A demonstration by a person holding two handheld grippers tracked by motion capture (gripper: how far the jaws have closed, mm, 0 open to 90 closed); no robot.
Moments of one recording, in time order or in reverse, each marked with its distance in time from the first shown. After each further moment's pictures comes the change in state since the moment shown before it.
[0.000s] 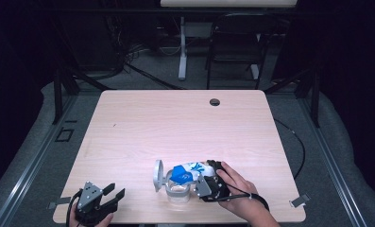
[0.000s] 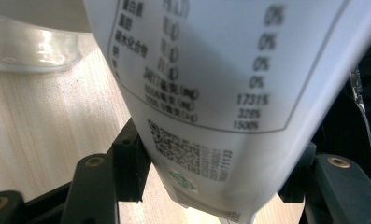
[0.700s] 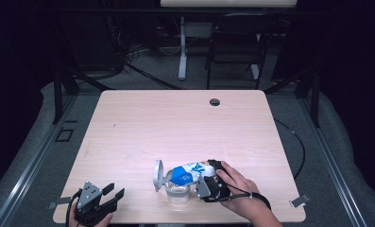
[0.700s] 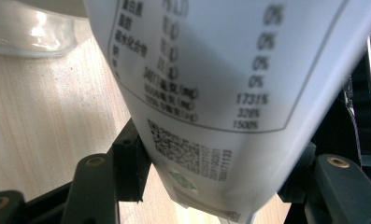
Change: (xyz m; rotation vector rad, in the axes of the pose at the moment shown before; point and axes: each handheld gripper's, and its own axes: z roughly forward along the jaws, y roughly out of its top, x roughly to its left) left arm 0.001 -0.001 0.000 -0.002 0.005 -0.007; right arm -0.002 0.000 -0.001 0.014 -0.008 -0.053
